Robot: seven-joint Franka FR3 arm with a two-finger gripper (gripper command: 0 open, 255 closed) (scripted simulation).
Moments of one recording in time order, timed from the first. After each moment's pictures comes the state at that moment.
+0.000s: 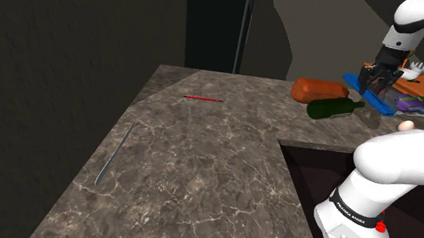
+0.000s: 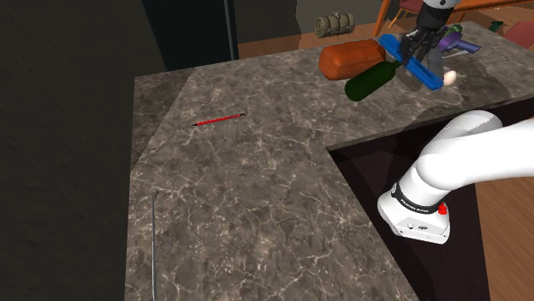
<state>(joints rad) -0.47 -0.81 -0.54 -2.46 -0.41 1.71 0.02</state>
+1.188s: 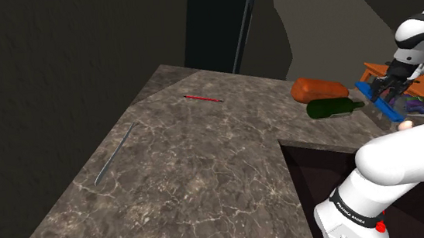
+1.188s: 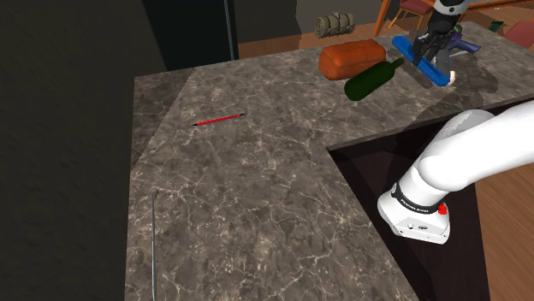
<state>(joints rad) -0.41 -0.55 -0.85 -2.33 -0.46 1.91 -0.21</state>
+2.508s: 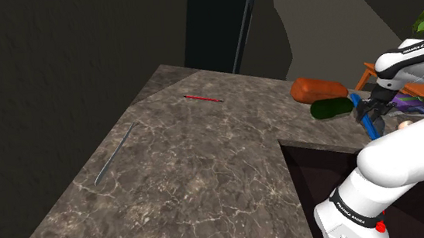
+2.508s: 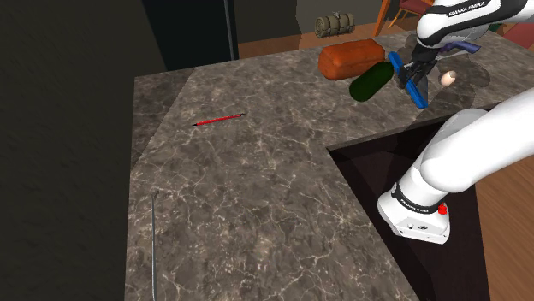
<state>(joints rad) -0.35 -0.42 -1.02 -2.49 -0.48 2.22 -0.22</state>
